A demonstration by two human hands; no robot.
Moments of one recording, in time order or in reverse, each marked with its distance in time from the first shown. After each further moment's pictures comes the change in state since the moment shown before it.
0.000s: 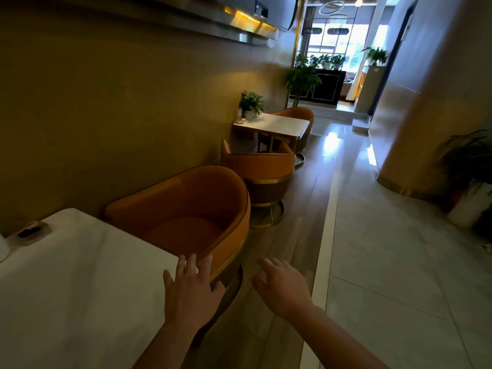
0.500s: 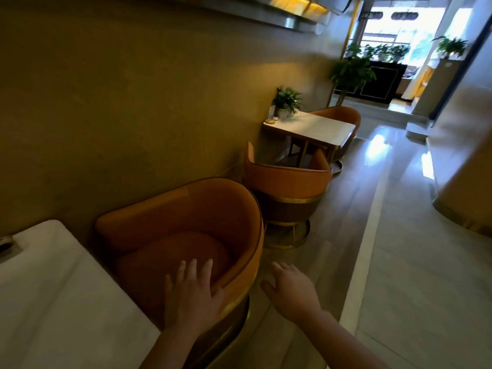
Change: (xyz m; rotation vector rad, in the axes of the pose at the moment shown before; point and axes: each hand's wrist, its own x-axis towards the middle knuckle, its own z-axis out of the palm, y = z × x) left_hand 0.266 0.048 0.029 -0.026 -0.014 -0.196; right_hand 0.275 0.151 0.029 0.050 -0.163 -0.098
